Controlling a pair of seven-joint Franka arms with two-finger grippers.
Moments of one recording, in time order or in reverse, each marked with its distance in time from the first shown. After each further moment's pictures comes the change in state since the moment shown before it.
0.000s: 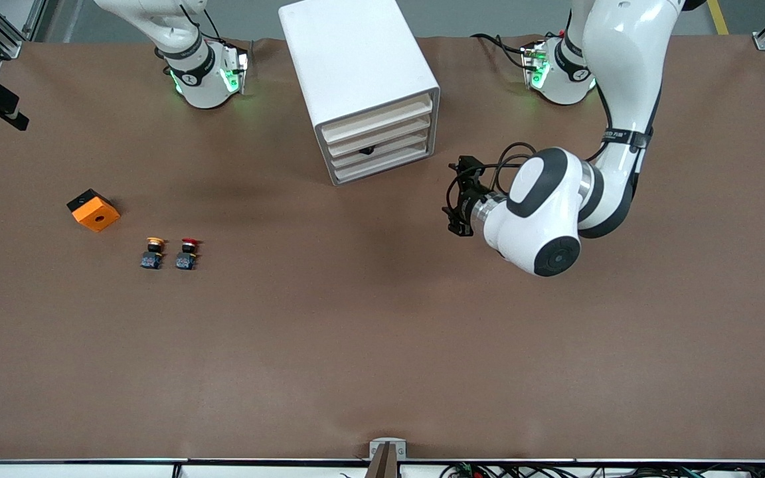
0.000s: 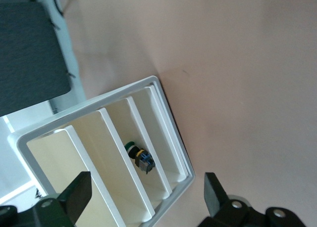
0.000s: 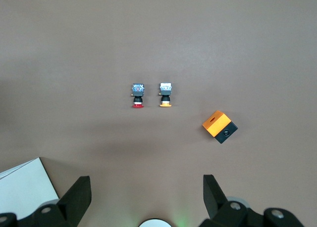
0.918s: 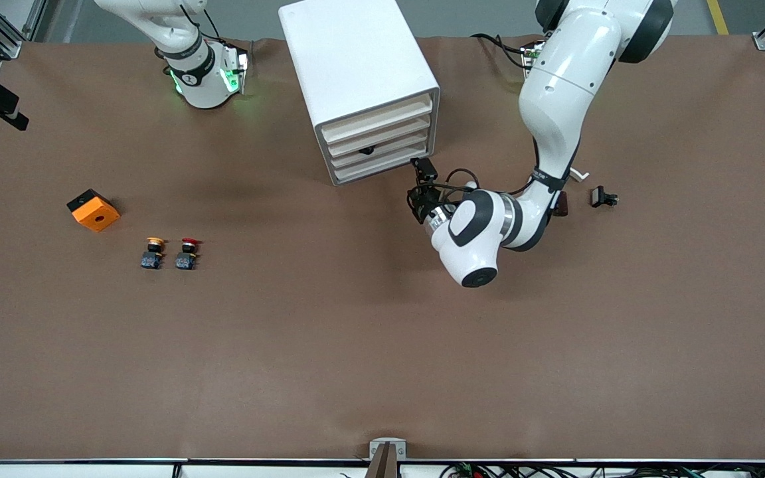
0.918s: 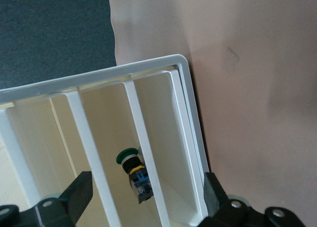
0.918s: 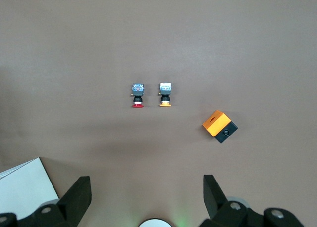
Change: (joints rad) left arm -0.101 0.267 -0.010 -0.003 -0.198 -0.001 -0.054; right arm 0.000 0.000 -0.001 0.000 0.000 -0.001 0.000
